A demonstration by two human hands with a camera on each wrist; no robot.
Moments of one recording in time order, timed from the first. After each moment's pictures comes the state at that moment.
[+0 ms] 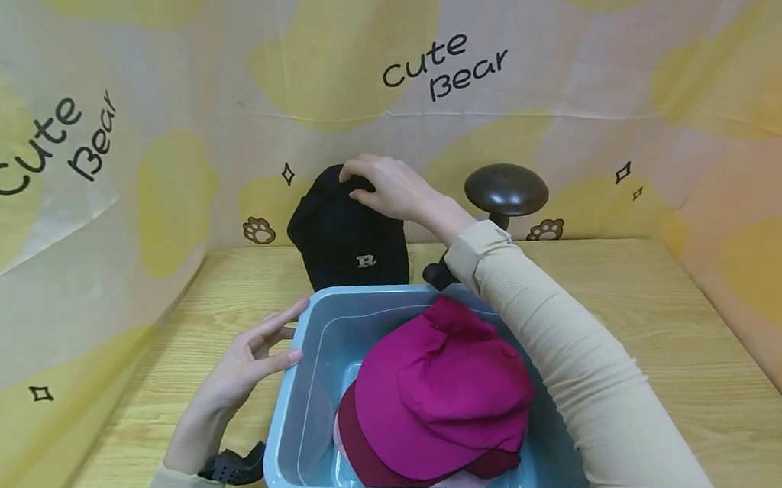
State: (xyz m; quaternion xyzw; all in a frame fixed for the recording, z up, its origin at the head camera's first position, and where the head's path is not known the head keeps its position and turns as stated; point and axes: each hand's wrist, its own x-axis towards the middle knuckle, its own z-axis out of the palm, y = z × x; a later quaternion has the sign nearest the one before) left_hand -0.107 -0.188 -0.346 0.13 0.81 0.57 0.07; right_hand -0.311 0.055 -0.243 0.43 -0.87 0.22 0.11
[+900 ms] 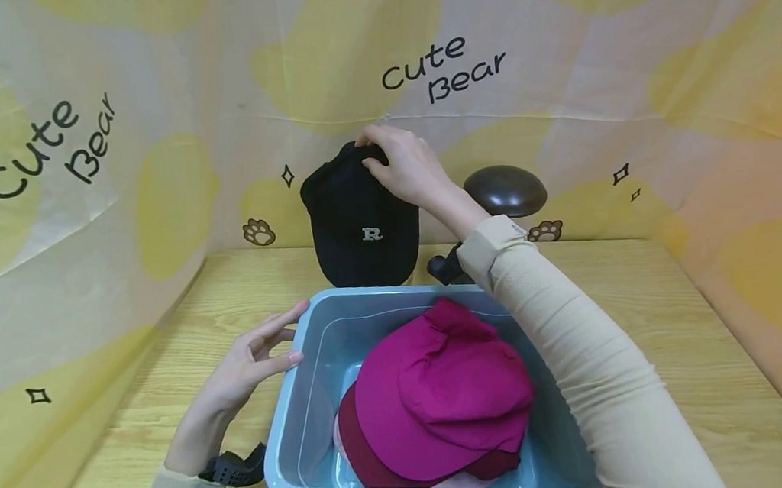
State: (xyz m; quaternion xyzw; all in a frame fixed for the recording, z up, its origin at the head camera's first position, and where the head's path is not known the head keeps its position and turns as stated) left_hand -0.109 -0.186 -0.347 0.13 0.80 0.58 0.07; right_hand -0.308 0.071 -0.219 0.34 -0.87 0.29 0.19
